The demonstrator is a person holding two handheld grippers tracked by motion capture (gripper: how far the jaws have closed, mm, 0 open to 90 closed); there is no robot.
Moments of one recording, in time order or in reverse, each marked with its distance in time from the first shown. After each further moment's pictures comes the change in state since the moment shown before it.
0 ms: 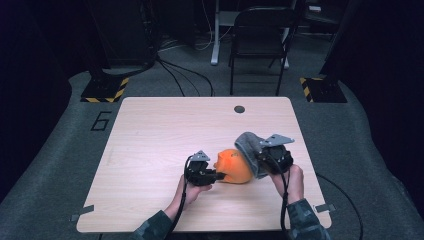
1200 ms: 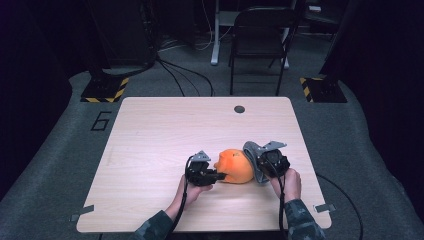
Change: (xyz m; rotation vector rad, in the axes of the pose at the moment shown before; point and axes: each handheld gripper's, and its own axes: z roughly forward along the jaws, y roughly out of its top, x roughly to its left) left arm -0.002 -0.001 0.002 -0.006 0.001 0.004; right arm -0.015 -0.036 0.050 0.134 -0.040 0.013
